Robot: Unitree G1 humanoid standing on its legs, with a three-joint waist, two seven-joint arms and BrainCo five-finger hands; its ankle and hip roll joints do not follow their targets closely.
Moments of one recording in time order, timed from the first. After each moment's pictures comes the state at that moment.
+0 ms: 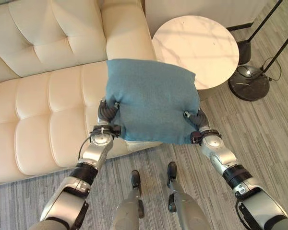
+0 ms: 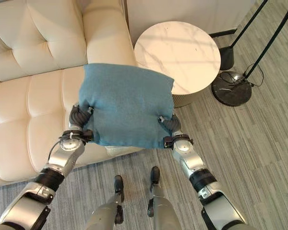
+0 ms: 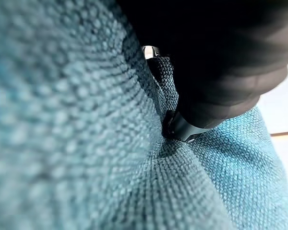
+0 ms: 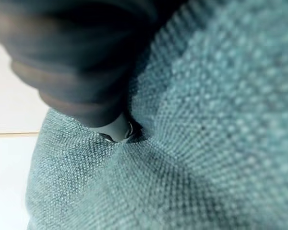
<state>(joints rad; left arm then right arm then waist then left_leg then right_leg) -0.43 0.38 -0.27 0.42 -0.37 -0.13 0.41 -0.48 -0.35 0.40 0.46 0.49 -0.08 -0.24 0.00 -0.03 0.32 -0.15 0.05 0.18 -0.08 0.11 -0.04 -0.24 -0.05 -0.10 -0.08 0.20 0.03</state>
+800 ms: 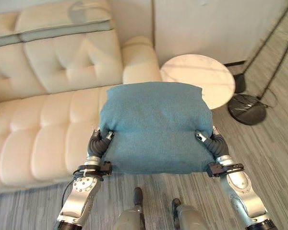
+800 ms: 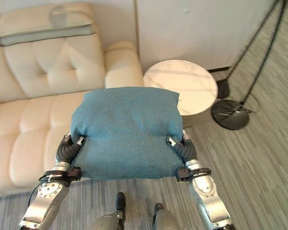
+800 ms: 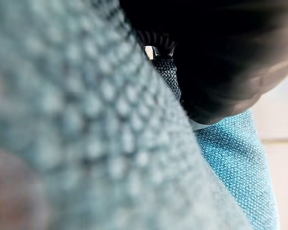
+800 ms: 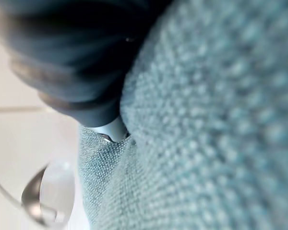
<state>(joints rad) 0.09 0.36 -0.11 -0.07 -0.33 -0.12 0.20 0.03 -0.40 0.18 -0.13 0.35 -0.13 -0.04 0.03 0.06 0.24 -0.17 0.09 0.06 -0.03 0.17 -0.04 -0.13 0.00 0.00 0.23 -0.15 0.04</state>
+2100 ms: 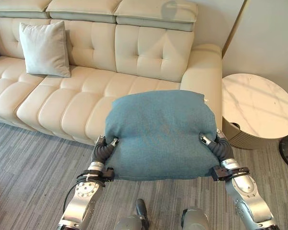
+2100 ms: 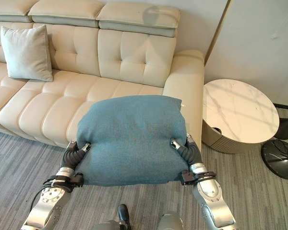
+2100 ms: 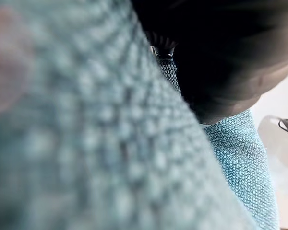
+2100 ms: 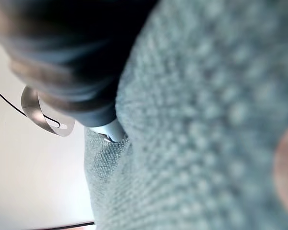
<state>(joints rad) 0.12 0.39 -0.13 -0.05 -0.33 -0.11 0.15 0.09 -0.37 0.17 -0.17 0.38 -0.12 -0.01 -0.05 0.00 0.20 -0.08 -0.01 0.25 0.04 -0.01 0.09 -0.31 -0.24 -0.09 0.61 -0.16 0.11</state>
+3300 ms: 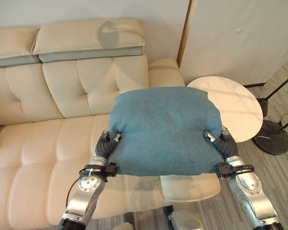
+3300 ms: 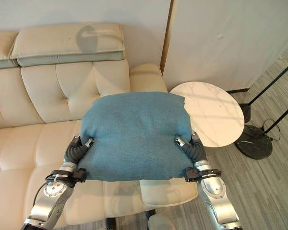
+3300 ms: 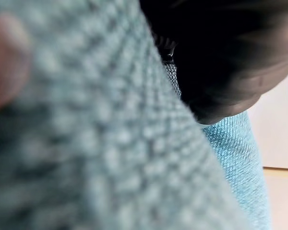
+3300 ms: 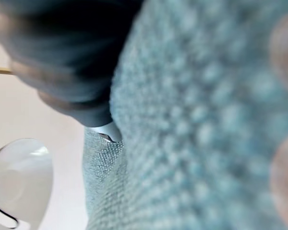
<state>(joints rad) 0.06 0.38 -0.14 -0.03 -0.32 -0.12 0.14 0.05 -0.39 0.12 -0.14 0.32 -0.13 -0.01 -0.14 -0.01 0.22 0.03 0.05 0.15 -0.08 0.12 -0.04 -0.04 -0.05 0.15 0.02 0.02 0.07</state>
